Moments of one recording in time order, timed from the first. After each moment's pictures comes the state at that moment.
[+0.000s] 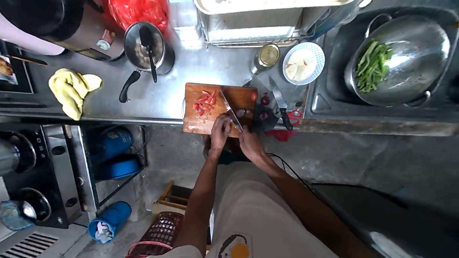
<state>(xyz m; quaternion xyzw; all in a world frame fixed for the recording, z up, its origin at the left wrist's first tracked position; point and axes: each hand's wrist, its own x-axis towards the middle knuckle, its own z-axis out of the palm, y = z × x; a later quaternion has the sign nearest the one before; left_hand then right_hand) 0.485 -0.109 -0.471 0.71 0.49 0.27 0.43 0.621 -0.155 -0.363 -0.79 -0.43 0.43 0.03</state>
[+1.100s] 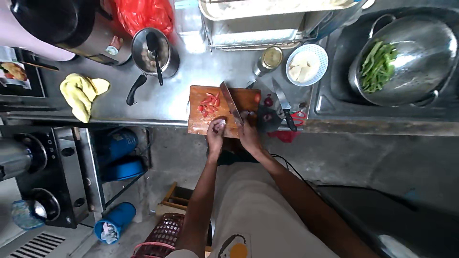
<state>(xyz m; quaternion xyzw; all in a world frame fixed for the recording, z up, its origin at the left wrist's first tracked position) 0.464 -0.108 -0.451 0.43 0.58 0.32 0.61 0.615 -0.139 -0.395 -0.79 -0.42 0.42 0.14</state>
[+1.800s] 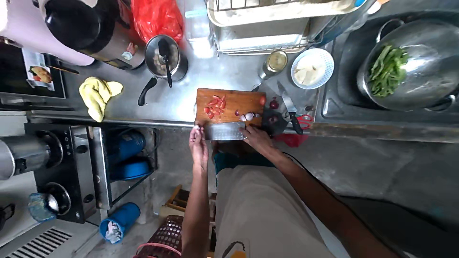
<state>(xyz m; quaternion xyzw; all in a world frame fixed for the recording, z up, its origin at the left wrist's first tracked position) 0.393 -0.093 -0.402 0.17 0.51 0.54 0.64 0.648 -0.163 -0.442 -0.64 -0.72 0.26 0.08</state>
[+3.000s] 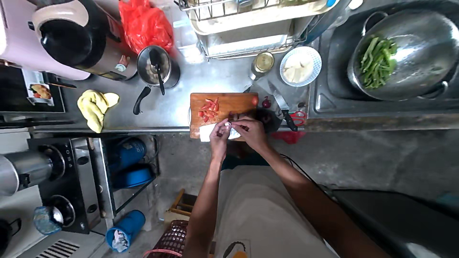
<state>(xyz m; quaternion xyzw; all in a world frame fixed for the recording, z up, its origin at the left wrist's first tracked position) 0.485 -0.101 -0.390 0.42 0.48 0.38 0.67 0.640 -0.127 -0.363 -0.68 -0.48 0.38 0.40</state>
